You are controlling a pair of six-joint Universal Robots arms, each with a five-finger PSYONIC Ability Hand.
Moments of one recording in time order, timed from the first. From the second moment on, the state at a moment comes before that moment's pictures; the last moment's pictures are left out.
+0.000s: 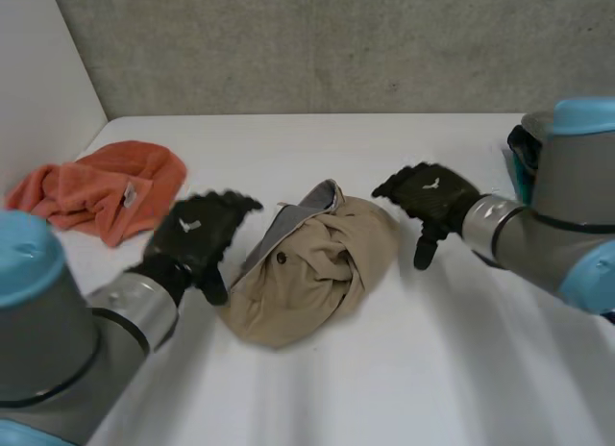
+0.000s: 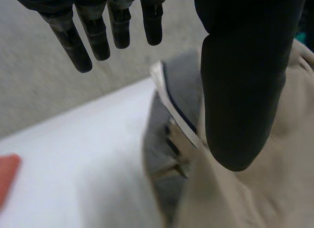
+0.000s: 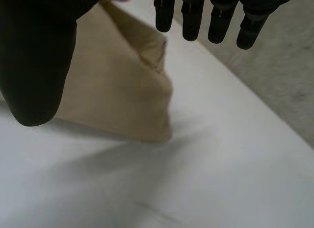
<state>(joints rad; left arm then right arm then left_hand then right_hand) 4.22 -1.75 -1.85 3.37 -1.49 3.21 1.92 -0.97 1.20 0.20 1.22 2.62 0.26 0.25 0.25 0.24 0.06 0.22 0.21 0.20 0.20 0.05</state>
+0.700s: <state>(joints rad) 4.34 -1.87 -1.41 3.47 -1.62 3.42 1.94 -1.12 1.37 -0.02 1.28 2.94 1.14 1.18 1.17 1.20 0.98 0.21 0.21 0.20 0.20 0.05</state>
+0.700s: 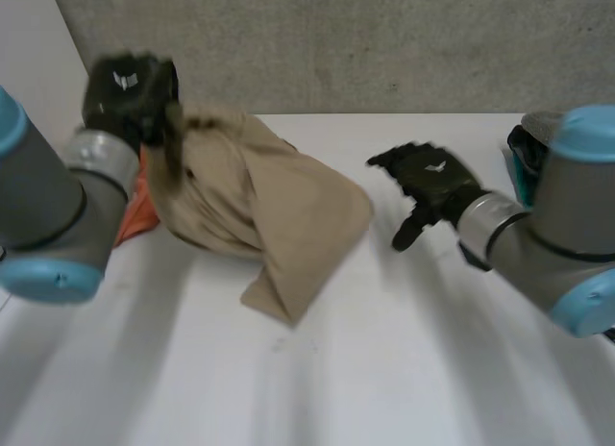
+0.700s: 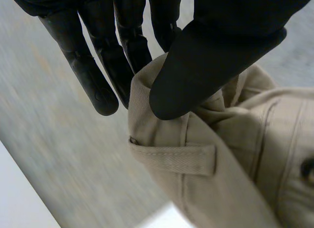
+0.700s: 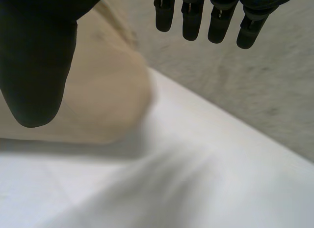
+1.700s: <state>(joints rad) 4.32 -1.70 -1.69 3.47 -1.44 3.36 1.91 -1.30 1.37 0.21 1.27 2.83 0.23 0.23 0.24 0.23 0.06 0.21 0.21 0.20 0.20 0.05</state>
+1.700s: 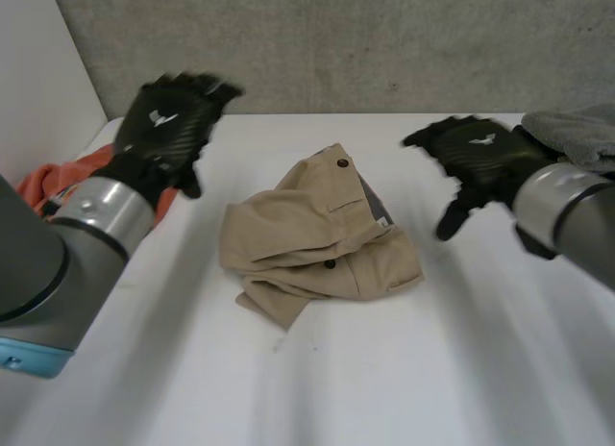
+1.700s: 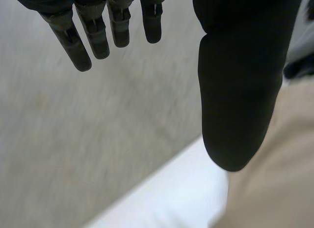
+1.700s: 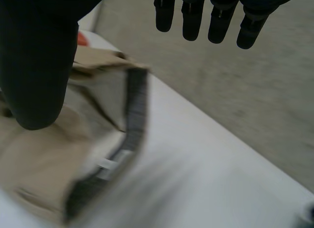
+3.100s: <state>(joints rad) 4.37 -1.72 -1.30 3.22 -1.20 3.01 2.03 -1.45 1.27 0.06 1.51 2.47 1.14 1.19 1.17 1.20 0.99 1.08 1.17 1.19 1.20 1.00</state>
